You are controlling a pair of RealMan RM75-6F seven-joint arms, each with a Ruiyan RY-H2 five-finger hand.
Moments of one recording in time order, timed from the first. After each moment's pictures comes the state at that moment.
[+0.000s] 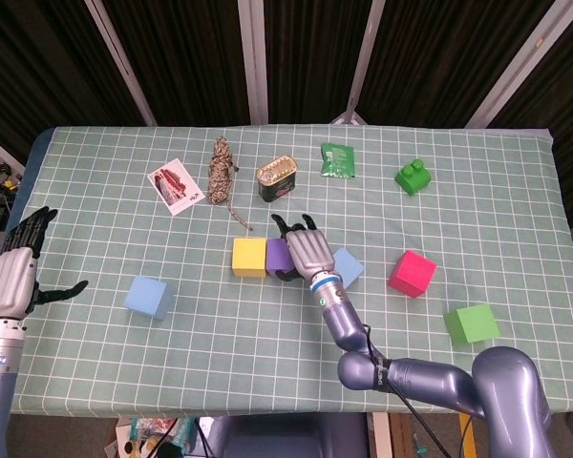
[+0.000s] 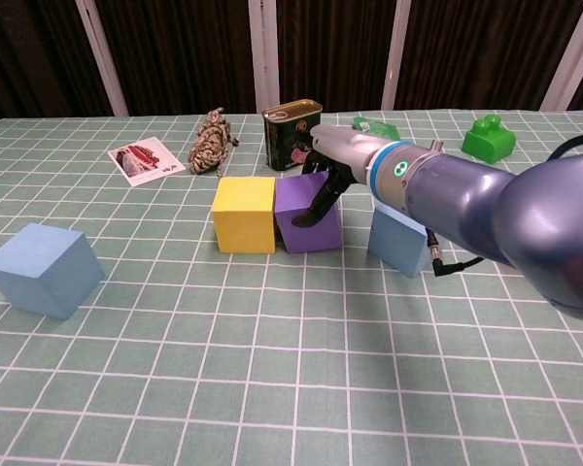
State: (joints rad) left arm -0.30 -1.07 -0.23 -1.96 1.11 1.36 0.12; right arm 1.01 -1.82 0.36 -1.31 -0.68 0.94 -0.47
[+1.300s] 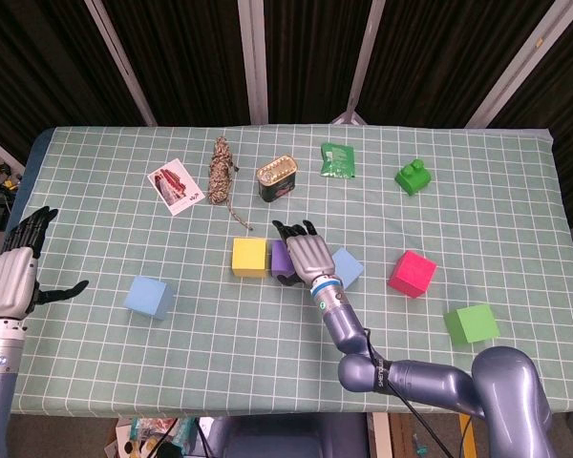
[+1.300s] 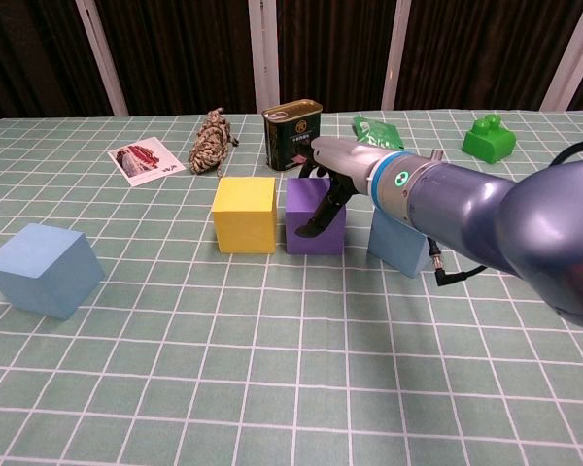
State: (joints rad) left arm -0.30 -1.07 -0.23 -1.96 1.11 1.36 0.12; right arm 1.01 -1.82 0.34 -1.33 -0.65 0.94 -0.50
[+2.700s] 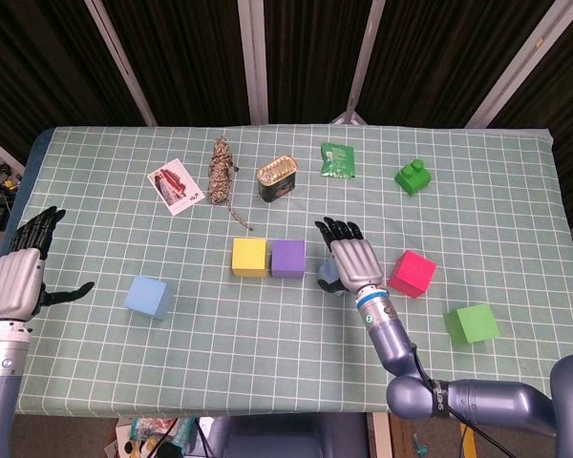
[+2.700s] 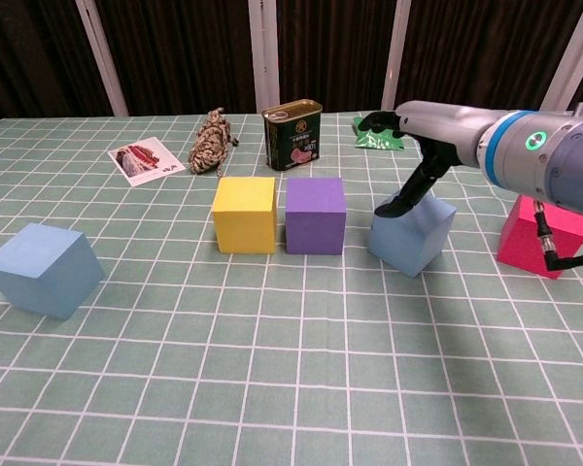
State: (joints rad) left arm -0.30 -1.08 -0.22 -1.99 1.14 1.38 0.16; right arm 0.88 -1.54 0.28 -1.73 -0.60 1.12 -0.58
